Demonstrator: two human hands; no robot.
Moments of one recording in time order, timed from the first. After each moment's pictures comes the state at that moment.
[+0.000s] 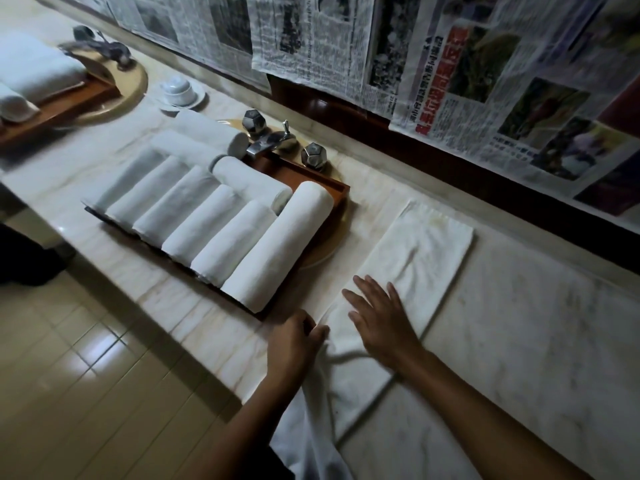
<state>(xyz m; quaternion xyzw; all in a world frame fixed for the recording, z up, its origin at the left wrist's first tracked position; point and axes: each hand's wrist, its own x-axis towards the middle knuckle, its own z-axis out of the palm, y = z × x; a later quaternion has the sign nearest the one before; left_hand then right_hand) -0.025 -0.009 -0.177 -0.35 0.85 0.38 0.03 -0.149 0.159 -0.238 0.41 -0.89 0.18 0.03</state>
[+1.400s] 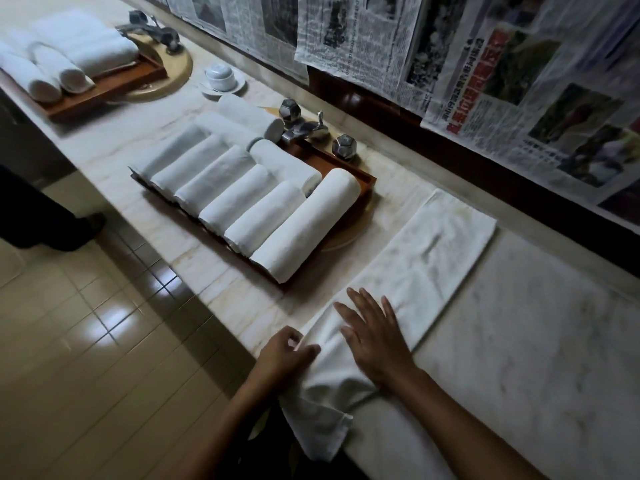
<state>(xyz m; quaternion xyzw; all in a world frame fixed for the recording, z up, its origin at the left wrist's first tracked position) 0.065 -0.021 -0.160 -0.40 0.75 0.51 0.15 -0.077 0.157 -0.244 0.45 -0.88 0.18 0.01</state>
